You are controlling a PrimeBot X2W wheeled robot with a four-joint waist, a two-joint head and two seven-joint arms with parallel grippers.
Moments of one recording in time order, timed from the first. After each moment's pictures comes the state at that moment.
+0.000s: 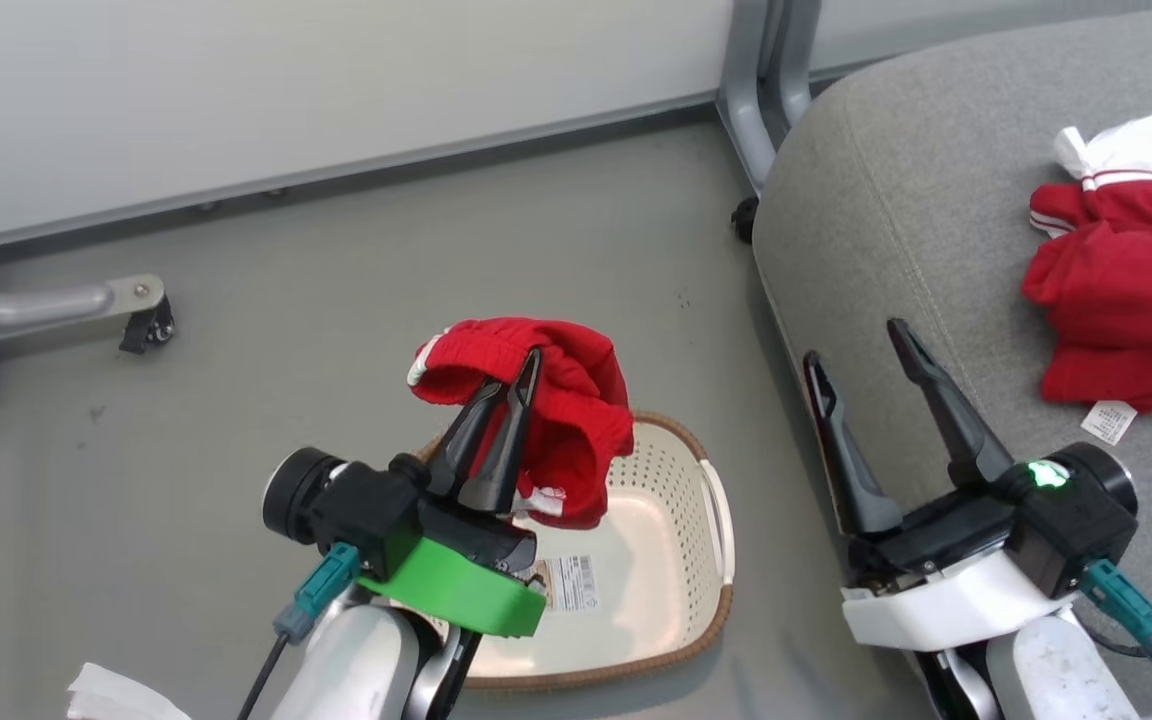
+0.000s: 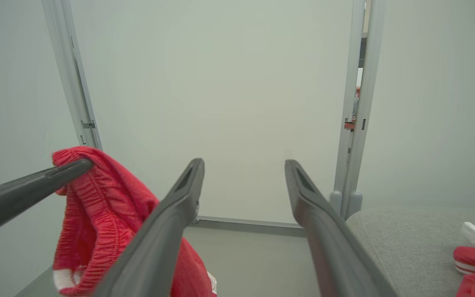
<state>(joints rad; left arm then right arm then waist) -0.24 0.05 -0.43 0.10 -0.28 -0.13 -0.26 -0.09 -0.07 0.18 -0.17 0.15 0.13 -0.26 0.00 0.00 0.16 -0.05</state>
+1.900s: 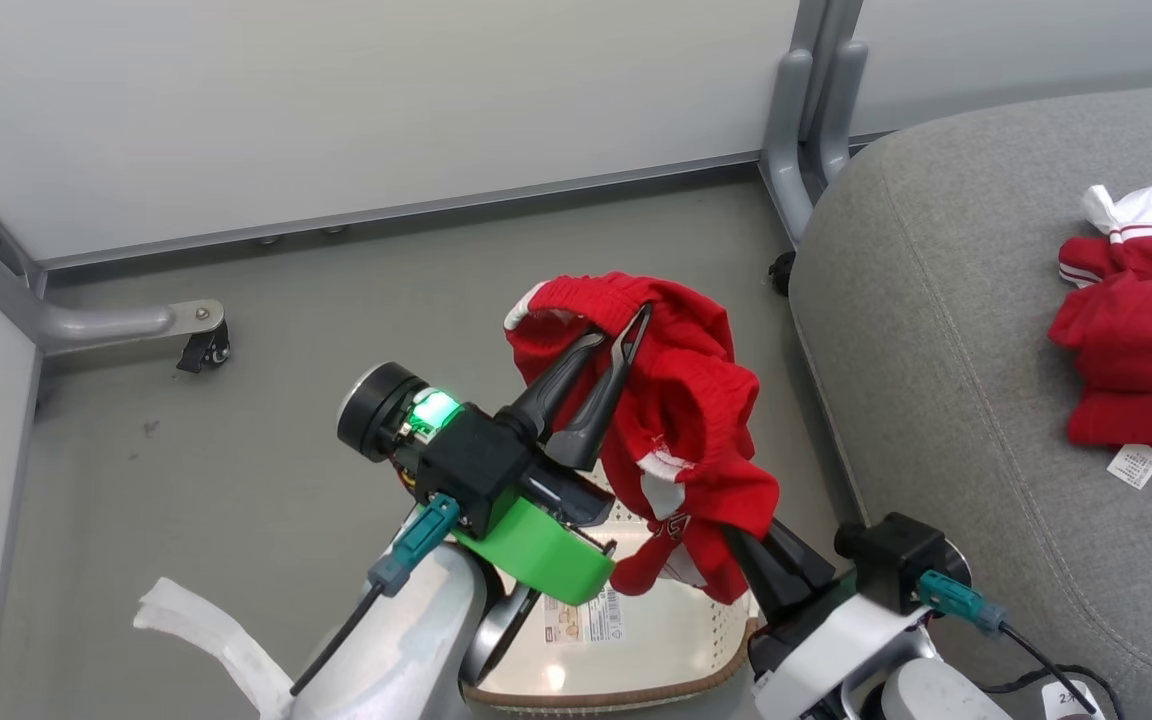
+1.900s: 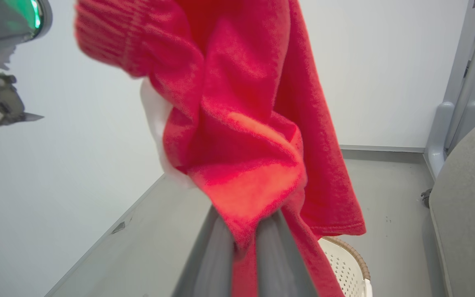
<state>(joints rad) -0.41 0.06 -0.59 0.13 -0.22 -0.11 -0.26 -0.18 -0.14 0.49 0.21 0.40 0.13 -0.26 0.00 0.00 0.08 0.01</state>
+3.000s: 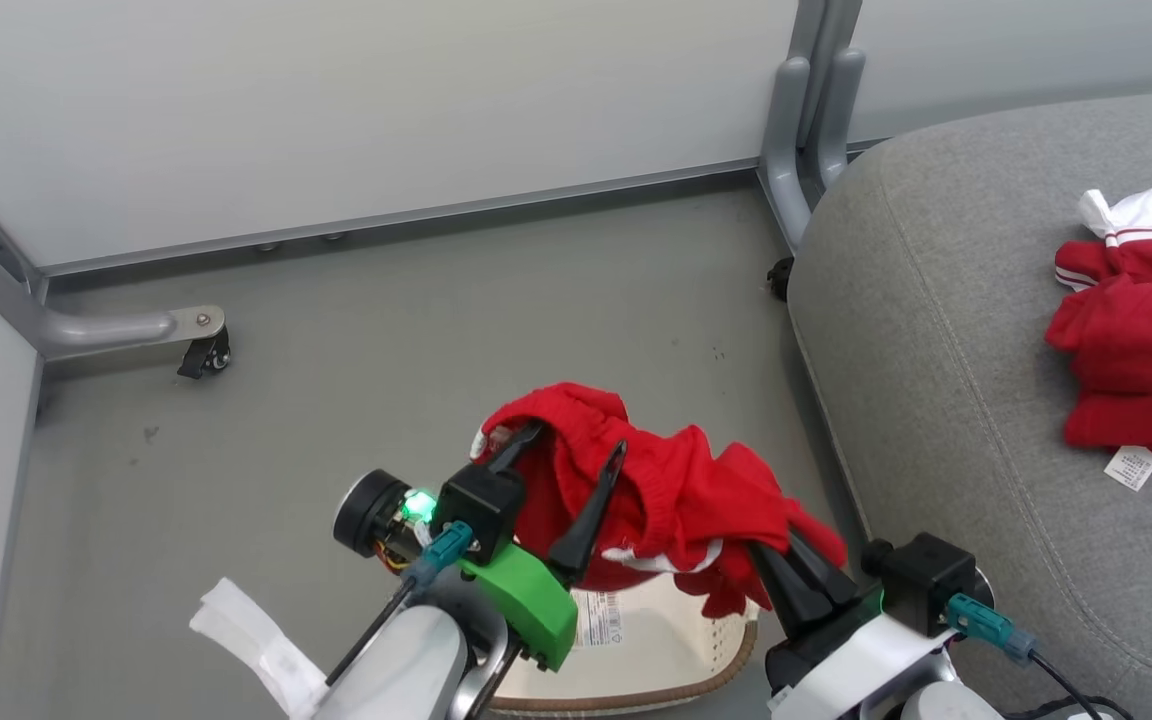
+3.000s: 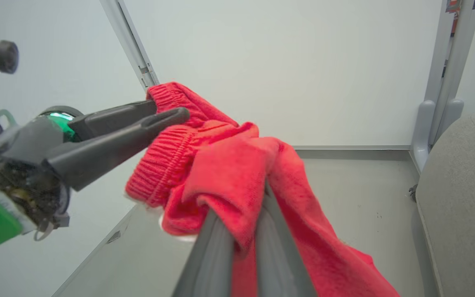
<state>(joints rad) -0.35 0.06 -0.59 0.40 -0.23 -0.12 -0.21 -0.10 -0.13 0.43 0.15 0.38 0.13 -0.26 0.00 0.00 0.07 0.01</state>
